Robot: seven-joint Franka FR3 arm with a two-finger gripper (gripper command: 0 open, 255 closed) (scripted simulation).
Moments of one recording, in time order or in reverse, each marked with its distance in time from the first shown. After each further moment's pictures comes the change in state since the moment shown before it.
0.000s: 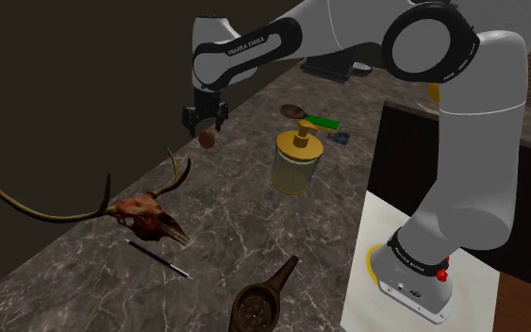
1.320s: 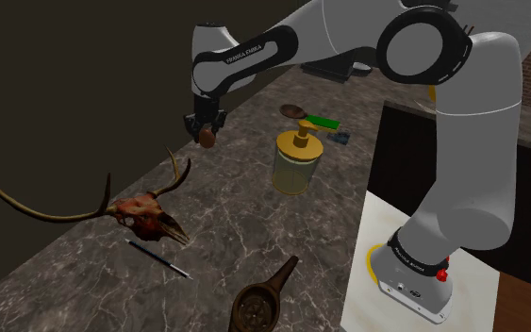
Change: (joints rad) arm 0.004 0.026 -0.001 -0.007 -0.003 0.033 0.003
